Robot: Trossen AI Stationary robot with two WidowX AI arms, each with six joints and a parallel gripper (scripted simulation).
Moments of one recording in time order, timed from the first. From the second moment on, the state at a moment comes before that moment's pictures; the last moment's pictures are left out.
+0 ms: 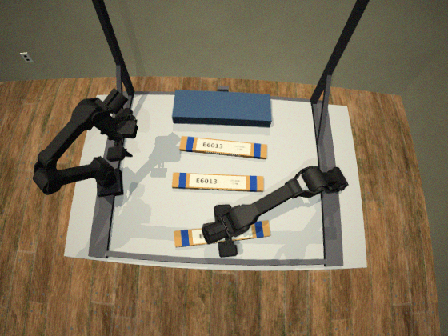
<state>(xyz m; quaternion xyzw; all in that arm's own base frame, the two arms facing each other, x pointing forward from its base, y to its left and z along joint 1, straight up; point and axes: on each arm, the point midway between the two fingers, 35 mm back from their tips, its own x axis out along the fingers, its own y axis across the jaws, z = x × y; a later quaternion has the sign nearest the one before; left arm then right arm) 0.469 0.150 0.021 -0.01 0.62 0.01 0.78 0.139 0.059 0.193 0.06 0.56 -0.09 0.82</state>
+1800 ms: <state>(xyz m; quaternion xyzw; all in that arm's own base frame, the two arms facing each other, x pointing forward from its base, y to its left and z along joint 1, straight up) 0.472 0.151 0.038 -0.01 0.61 0.01 0.80 0.139 0.059 0.193 0.06 0.56 -0.09 0.82</state>
